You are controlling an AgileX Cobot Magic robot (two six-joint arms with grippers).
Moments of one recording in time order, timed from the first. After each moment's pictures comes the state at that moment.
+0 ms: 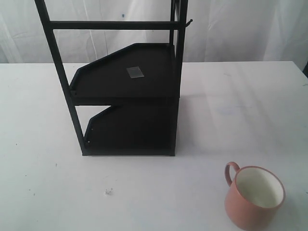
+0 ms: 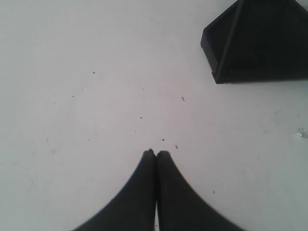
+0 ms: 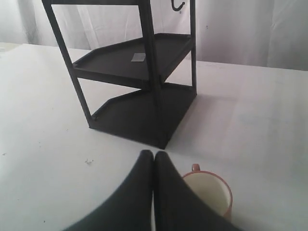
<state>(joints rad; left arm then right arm) -0.01 0.01 0.02 -0.16 0.48 0.08 0.32 0.04 -0.68 0.25 0.99 -0.01</state>
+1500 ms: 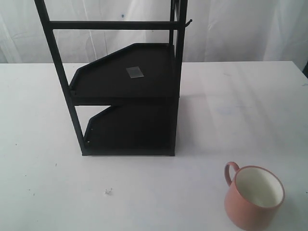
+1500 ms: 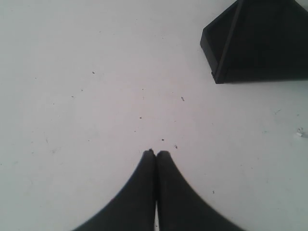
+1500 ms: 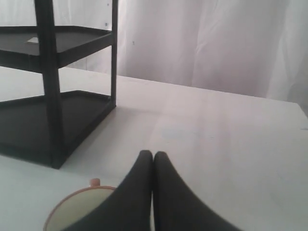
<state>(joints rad) -0.01 0.01 0.02 -0.16 0.48 0.08 0.25 0.02 0.00 0.02 0.17 -0.05</state>
